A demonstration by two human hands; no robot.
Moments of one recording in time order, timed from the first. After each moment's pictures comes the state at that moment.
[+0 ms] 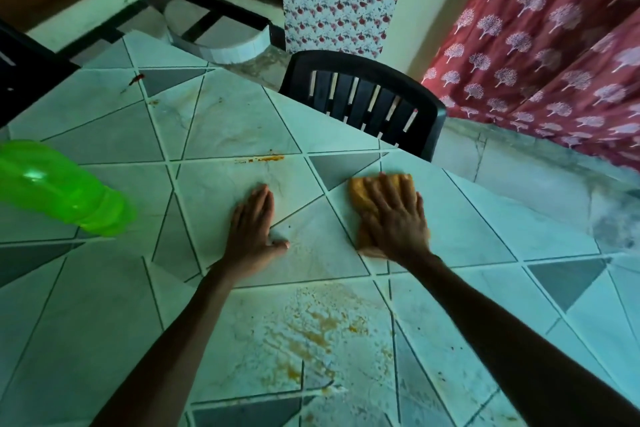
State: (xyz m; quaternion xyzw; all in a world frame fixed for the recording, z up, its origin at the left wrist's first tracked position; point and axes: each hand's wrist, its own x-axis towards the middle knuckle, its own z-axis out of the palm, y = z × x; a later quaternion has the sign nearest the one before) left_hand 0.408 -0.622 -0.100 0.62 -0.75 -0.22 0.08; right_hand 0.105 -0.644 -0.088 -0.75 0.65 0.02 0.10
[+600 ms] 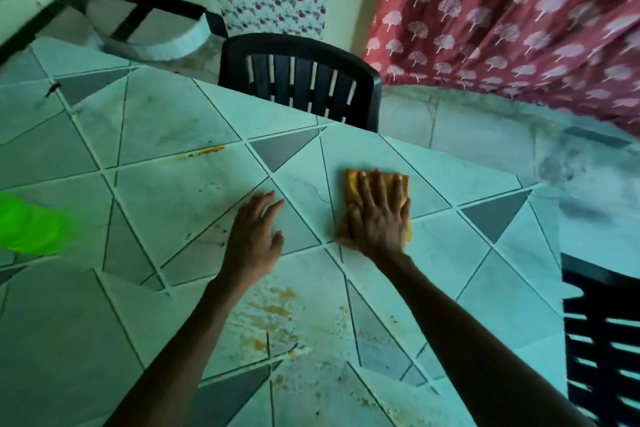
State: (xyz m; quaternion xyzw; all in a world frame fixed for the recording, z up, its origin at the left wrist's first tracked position) left_hand 0.321 -0.589 -0.074 0.54 -0.80 -0.19 0.17; right_hand 0.071 -0.573 -0.084 -0.61 0.78 -0.04 0.14
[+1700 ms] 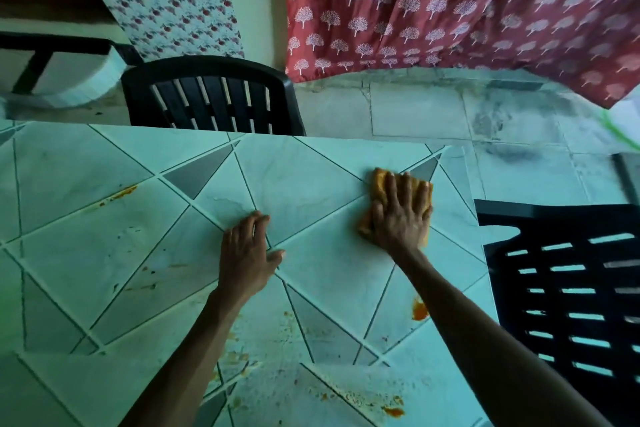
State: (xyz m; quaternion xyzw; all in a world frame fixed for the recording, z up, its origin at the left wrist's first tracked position) left_hand 0.219 -0.574 -0.076 0.51 -0.85 -0.14 0.03; right_hand -0.068 -0.504 -0.080 -0.42 0.89 -0.09 0.14
